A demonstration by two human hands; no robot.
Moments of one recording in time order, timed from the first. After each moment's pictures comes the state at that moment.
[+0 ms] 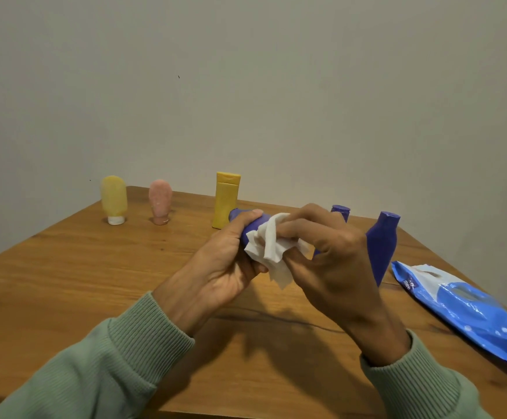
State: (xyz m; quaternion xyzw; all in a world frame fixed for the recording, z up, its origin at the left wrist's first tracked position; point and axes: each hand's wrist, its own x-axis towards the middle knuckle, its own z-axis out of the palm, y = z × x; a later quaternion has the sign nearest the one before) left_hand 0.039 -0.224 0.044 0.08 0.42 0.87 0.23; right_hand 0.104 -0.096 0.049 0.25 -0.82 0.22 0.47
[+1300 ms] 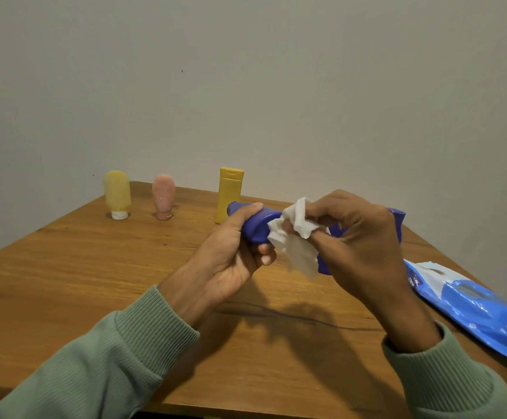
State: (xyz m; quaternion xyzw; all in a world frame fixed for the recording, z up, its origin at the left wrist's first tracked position) left_hand 0.038 -0.227 0.041 0.11 0.43 0.87 0.22; right_hand 0.103 -0.080 0.060 0.19 -0.83 0.28 0.43
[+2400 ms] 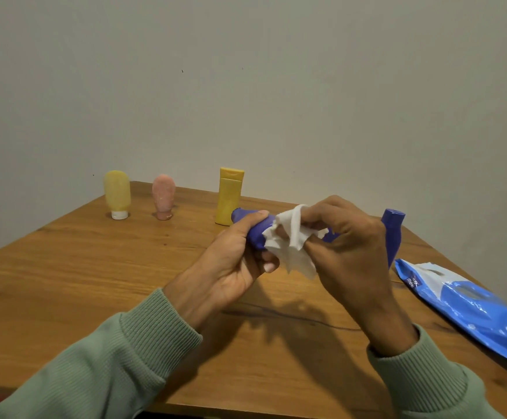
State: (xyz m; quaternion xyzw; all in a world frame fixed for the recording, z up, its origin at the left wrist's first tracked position) left_hand 0.040 -0.221 0.036 0.11 0.44 0.86 0.23; right_hand 0.099 -0.085 0.048 0.19 -0.81 0.28 0.48
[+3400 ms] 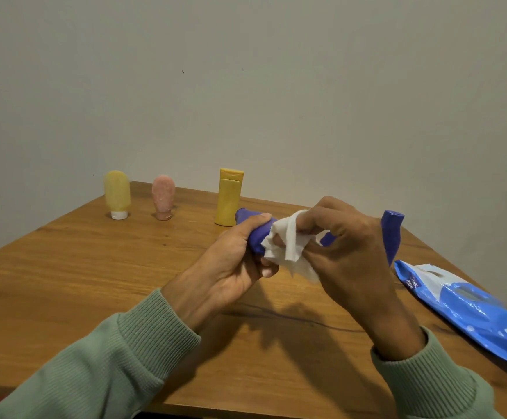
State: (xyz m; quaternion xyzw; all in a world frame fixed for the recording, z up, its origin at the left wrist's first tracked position) left_hand 0.039 -0.222 0.034 0.10 0.46 0.85 0.25; right_hand 0.102 -0.086 0.052 0.22 -0.83 0.21 0.47
